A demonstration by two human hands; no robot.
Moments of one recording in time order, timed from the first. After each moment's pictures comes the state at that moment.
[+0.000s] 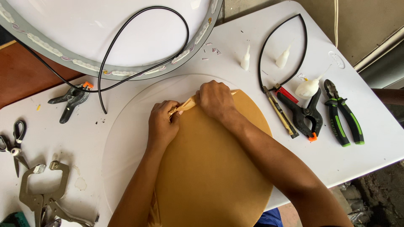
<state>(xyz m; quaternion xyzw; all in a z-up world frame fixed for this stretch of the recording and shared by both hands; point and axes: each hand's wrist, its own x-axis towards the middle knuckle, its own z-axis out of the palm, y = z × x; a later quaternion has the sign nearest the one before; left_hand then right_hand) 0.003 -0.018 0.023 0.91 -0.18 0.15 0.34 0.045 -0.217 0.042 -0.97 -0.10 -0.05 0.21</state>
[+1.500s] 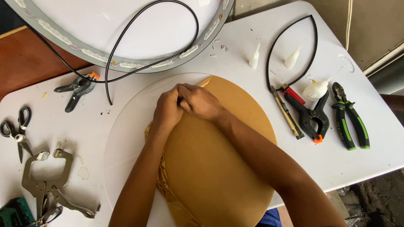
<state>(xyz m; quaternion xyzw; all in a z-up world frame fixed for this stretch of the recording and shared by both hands) 0.029 -0.017 0.035 0.93 -0.14 0.02 0.33 0.063 -0.178 0.000 -0.82 -0.42 -0.11 0.38</state>
